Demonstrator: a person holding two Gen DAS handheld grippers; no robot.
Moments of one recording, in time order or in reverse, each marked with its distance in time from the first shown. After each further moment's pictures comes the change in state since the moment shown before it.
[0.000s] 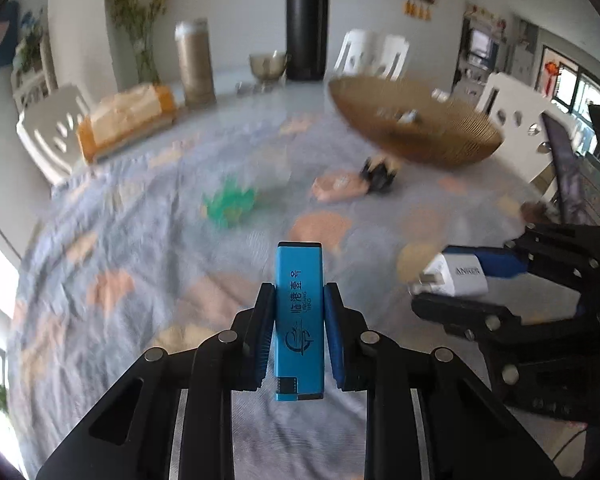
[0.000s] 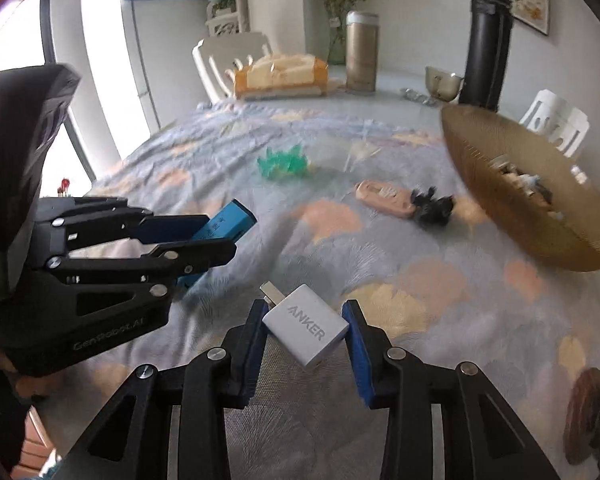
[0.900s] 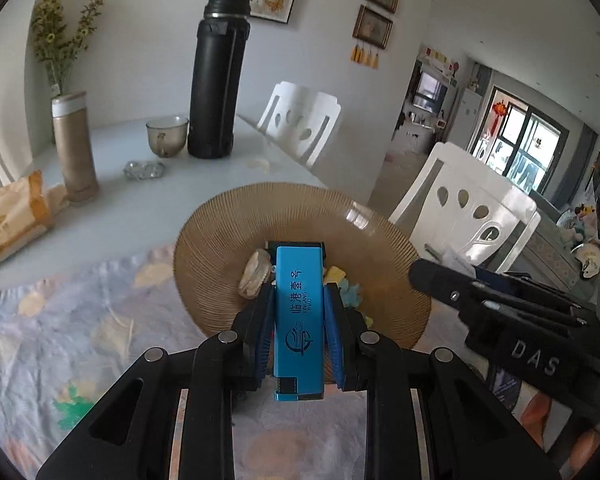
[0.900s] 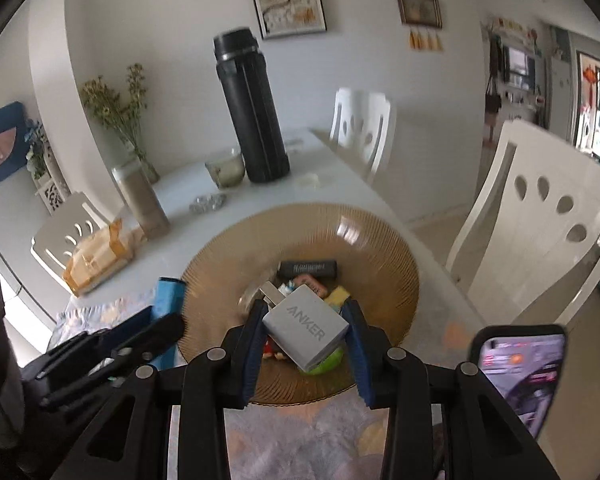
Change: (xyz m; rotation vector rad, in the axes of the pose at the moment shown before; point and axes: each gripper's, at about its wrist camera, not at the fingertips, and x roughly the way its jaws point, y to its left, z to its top) left arm 0.074 -0.094 0.164 -0.041 -0.110 -0.248; right arm -0.075 -0.185 0.074 0.539 -0.158 -0.348
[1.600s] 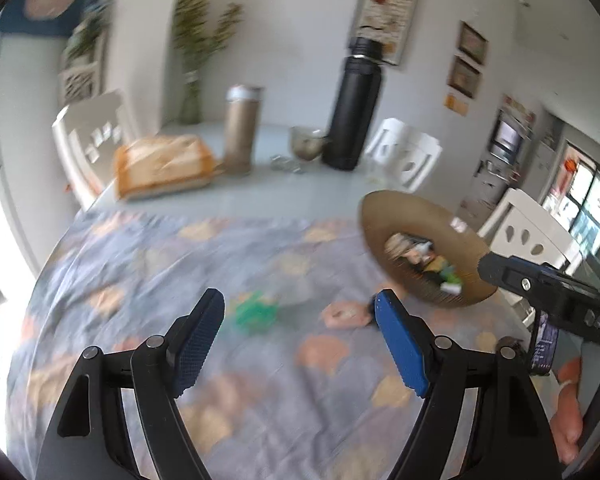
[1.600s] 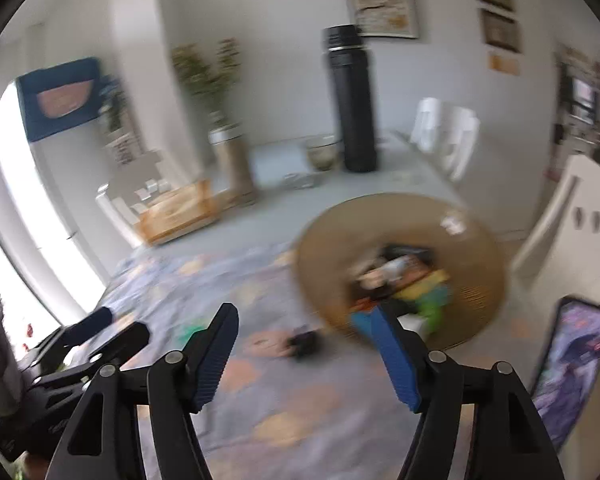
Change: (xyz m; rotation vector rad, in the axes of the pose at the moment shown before) left arm -0.148 0.110 -0.094 -0.223 -0.114 0.266; right arm -0.046 0.104 -0.054 -0.220 0.007 0.243
